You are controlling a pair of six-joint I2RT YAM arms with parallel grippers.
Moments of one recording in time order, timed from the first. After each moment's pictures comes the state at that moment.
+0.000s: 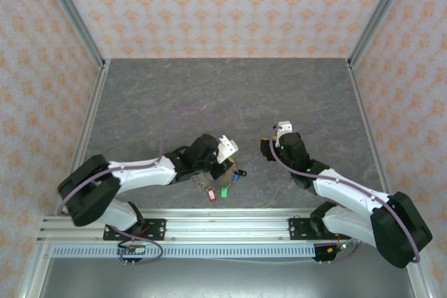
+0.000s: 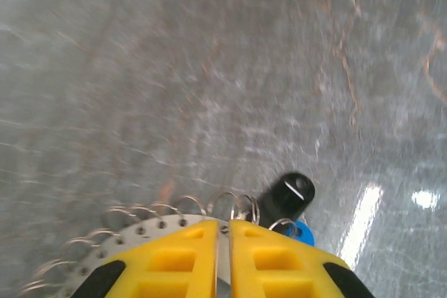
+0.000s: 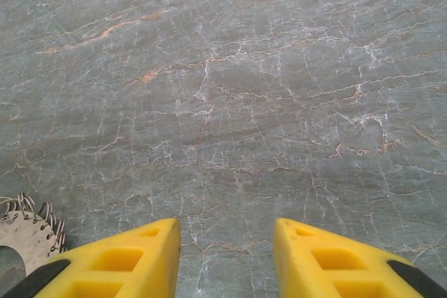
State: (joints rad) left arm -0.83 1.41 0.63 0.08 0.10 0.05; right arm 0.59 1.05 0.39 0.11 0.15 0.36
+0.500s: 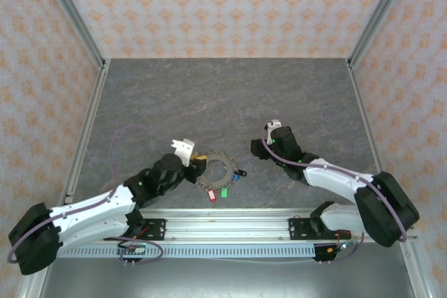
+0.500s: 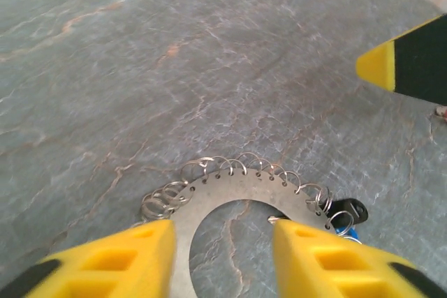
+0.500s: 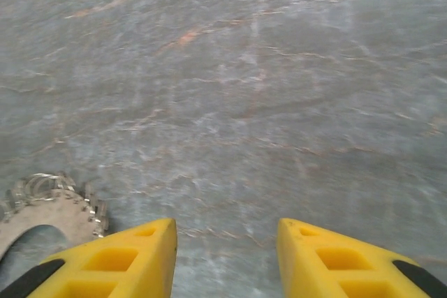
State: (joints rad) left arm -0.83 0.84 0.29 0.07 -0.24 -0.41; right arm 0.59 1.26 0.49 0.13 -0.04 0.44
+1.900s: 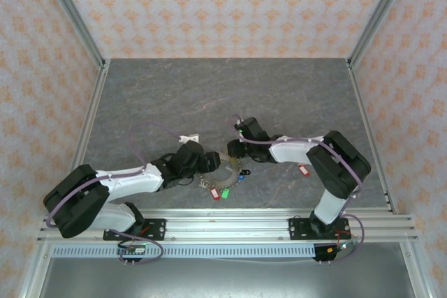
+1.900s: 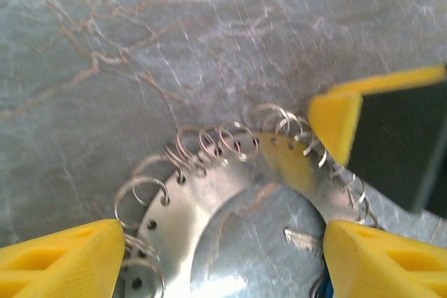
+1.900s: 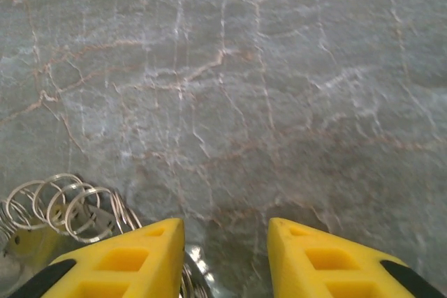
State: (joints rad) left arm -0.74 1.34 0.49 0.06 -0.10 -0.87; right arm 0.70 1.70 0.79 -0.01 -0.13 0.50
